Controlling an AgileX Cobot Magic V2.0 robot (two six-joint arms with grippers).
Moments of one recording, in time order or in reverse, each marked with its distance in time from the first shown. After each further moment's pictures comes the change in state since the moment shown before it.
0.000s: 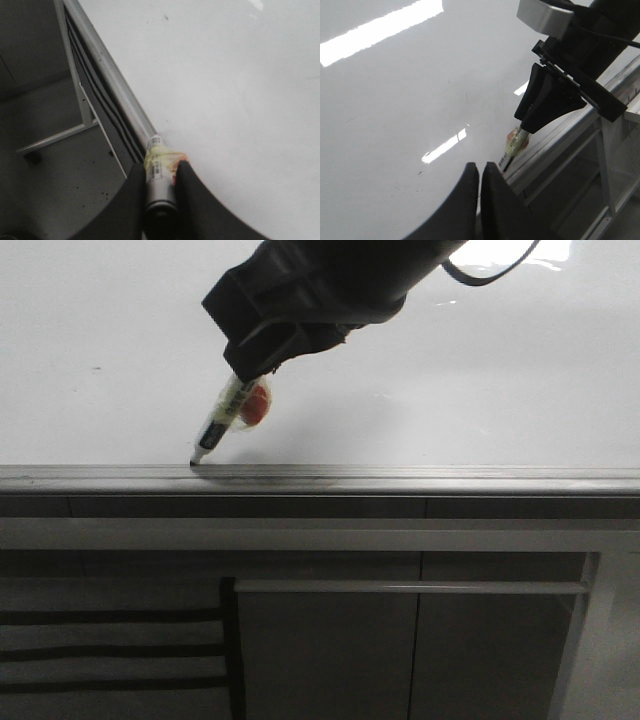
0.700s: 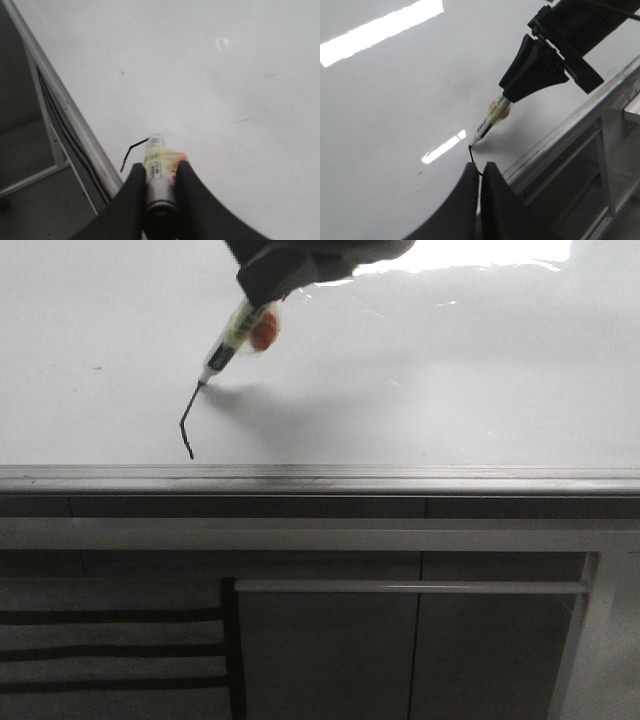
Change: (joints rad) left arm 0.000 0.000 0.000 0.000 0.000 0.000; right arm -0.037 -0.047 0.000 0.003 -0.110 0.000
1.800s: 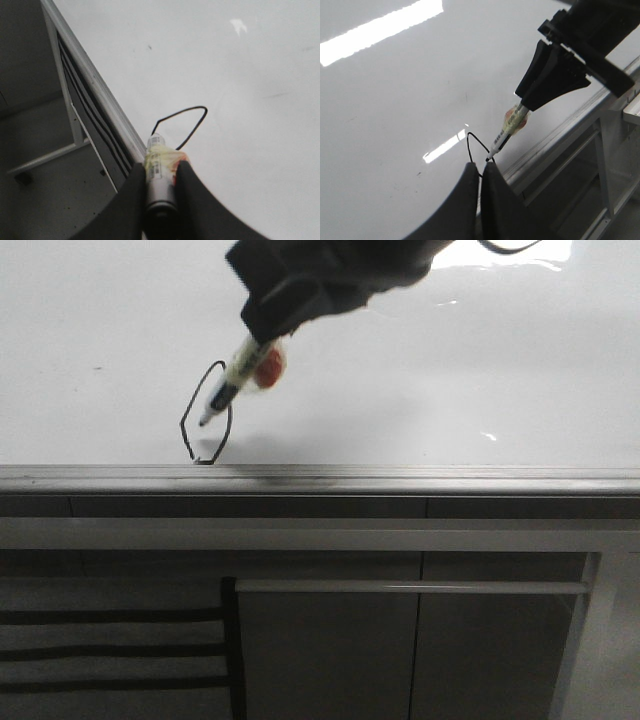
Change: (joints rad) left arm 0.000 0.000 0.000 -0.006 -0.005 0.000; right arm 0.034 -0.053 0.029 -0.004 0.098 0.000
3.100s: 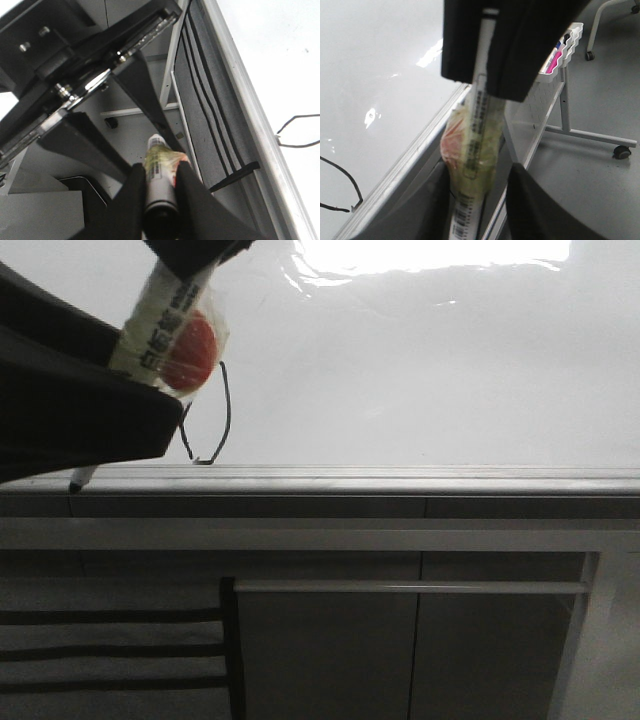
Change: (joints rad) left arm -0.220 0.570 -0.003 0.005 -0.349 0.003; right arm 0.162 -0.130 -0.095 -0.016 0.447 0.000
